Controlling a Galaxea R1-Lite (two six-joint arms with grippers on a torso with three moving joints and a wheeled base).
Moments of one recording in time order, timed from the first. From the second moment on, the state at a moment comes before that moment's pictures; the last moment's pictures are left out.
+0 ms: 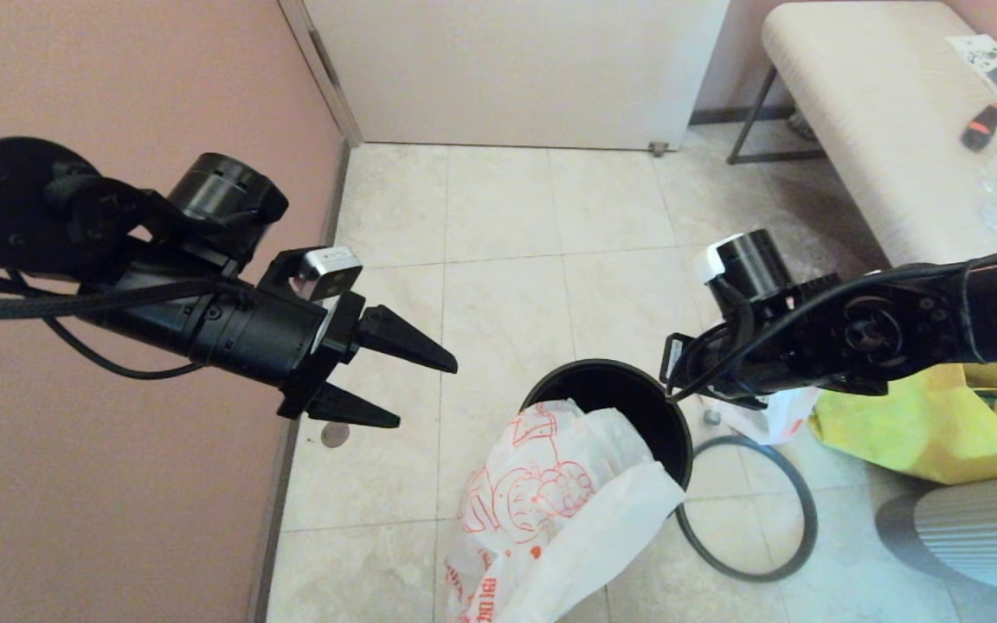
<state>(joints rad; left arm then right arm) -0.31 1.72 -1.51 0.78 -0.74 -0.35 0.49 1.93 -1.42 0.24 -0.19 0.63</state>
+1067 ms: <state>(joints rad) -0.28 1.73 -1.52 0.77 -0.74 -0.35 0.71 1.85 -1.24 0.36 -0.16 0.75</state>
